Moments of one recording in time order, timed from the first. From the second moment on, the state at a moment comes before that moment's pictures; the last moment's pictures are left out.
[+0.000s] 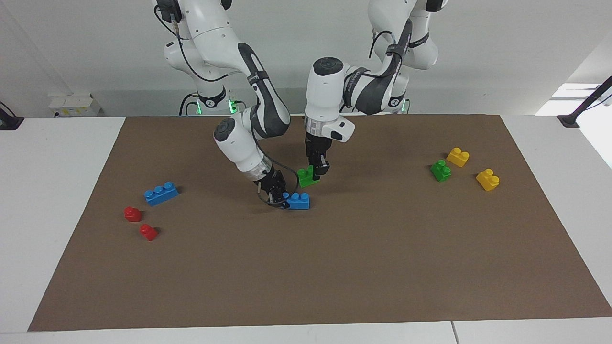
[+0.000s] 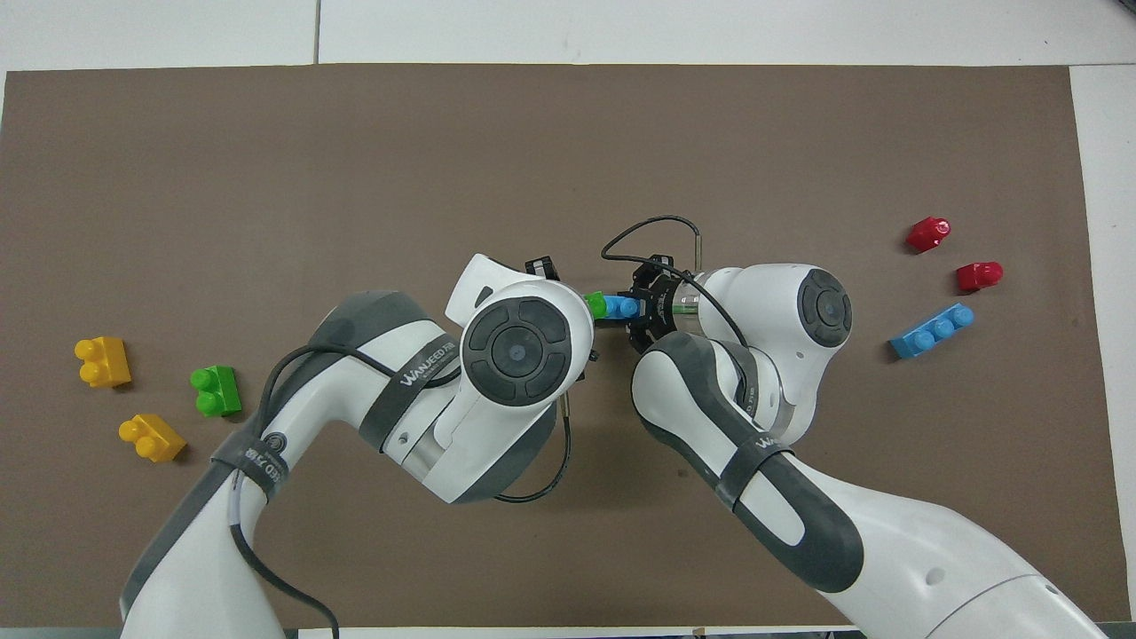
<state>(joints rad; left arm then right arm) -0.61 0.16 -0.11 -1.89 0.11 2.24 -2.54 0.48 0.34 -0.02 -2.07 0.74 2.64 1.48</state>
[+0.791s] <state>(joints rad) -0.33 0.13 -0.10 -2.00 -0.01 2.22 -1.93 0.16 0.30 -0.04 -1.85 0.65 2.22 1.23</state>
